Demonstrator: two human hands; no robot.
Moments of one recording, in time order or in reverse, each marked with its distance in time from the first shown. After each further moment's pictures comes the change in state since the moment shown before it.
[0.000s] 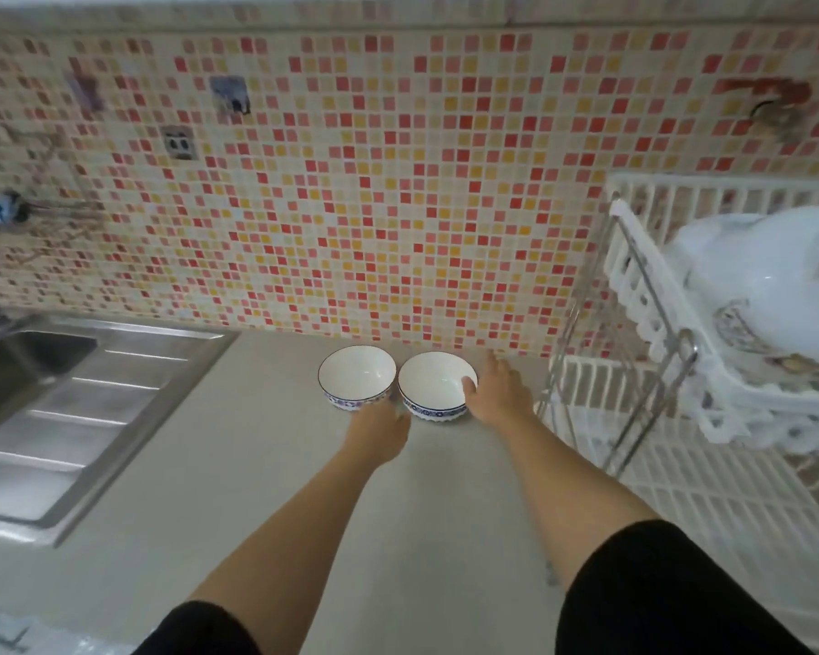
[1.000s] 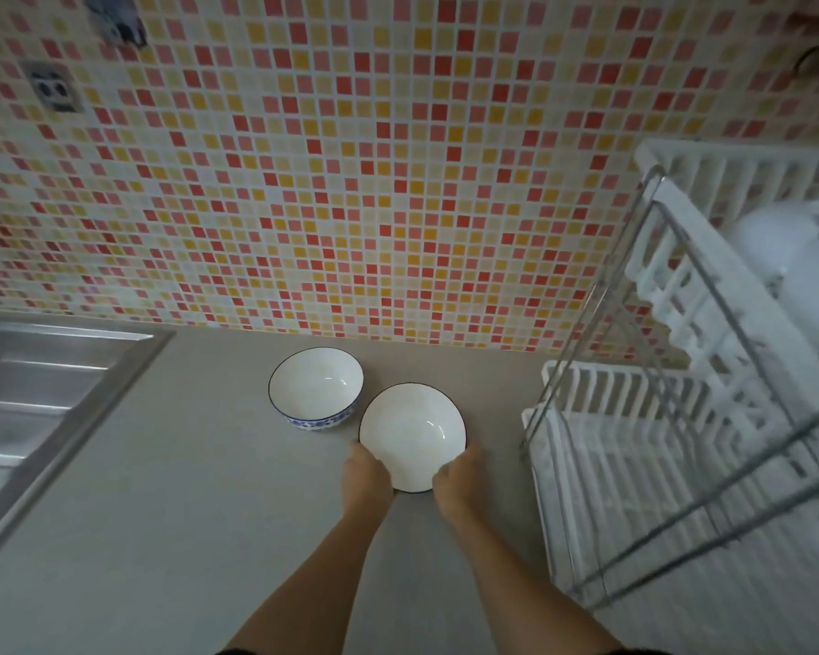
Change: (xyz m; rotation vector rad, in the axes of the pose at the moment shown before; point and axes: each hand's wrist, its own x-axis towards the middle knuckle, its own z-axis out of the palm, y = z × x) left_hand 0.085 -0.023 0.102 -0.533 -0.003 -0.448; right_hand 0.003 0.011 0.111 0.527 -0.073 0.496
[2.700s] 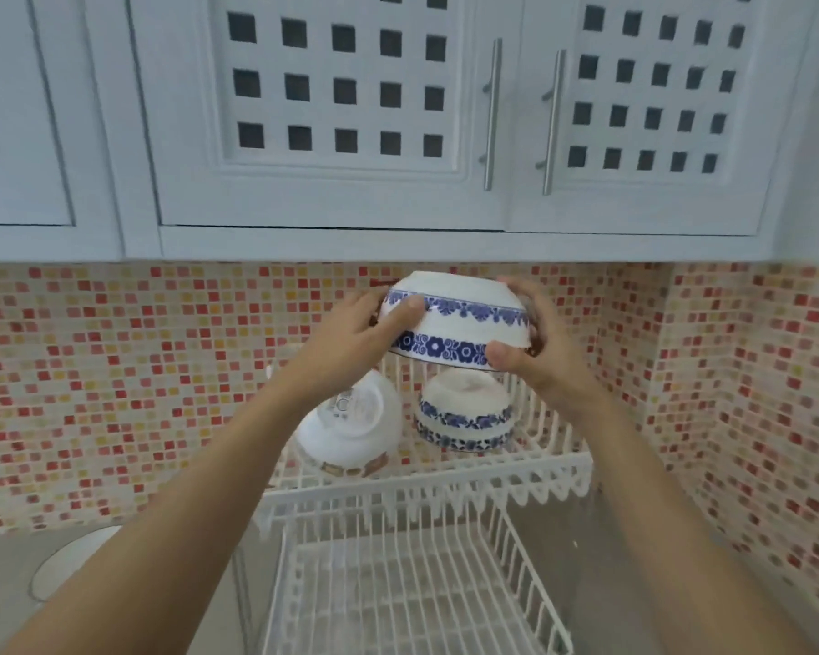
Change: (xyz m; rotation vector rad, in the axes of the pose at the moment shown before) left_hand -0.413 0.323 0.001 0.077 -0.130 1.310; right_hand -0.152 0.057 -0.569 0.495 0.090 -1.163
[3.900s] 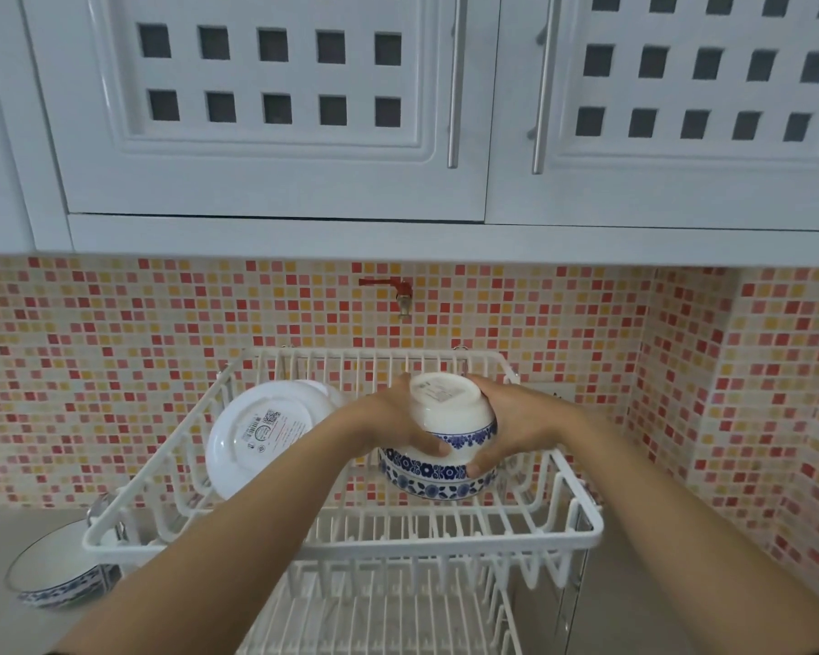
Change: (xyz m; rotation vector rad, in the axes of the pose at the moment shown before) left_hand 0.093 -0.043 0.141 0.014 -0.345 -0.612; right_hand 0.077 0.141 -0.072 -0.772 -0.698 0.308
